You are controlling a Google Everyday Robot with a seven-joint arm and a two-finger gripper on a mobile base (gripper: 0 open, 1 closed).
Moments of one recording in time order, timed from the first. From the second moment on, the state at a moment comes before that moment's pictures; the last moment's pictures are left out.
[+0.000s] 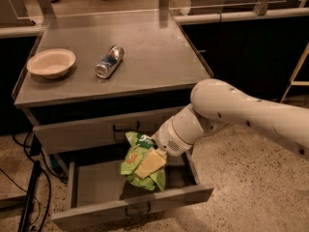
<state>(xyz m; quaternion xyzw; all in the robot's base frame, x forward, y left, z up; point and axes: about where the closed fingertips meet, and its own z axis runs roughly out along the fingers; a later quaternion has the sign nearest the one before) 0.452 0.018 0.712 -0.55 0.77 0.28 0.19</state>
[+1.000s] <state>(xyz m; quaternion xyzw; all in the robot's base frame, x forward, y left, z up) 0.452 0.004 0.642 -0.49 0.80 0.30 0.16</state>
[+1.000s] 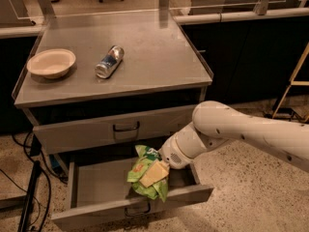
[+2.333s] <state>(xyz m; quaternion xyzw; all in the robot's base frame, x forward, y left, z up) 0.467 0.009 0.570 -0.45 0.82 0.32 0.12</state>
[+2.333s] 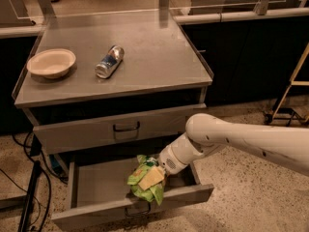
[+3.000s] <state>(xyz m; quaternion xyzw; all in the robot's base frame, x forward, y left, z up) 0.498 0.008 0.545 -0.41 0.83 0.35 0.14</state>
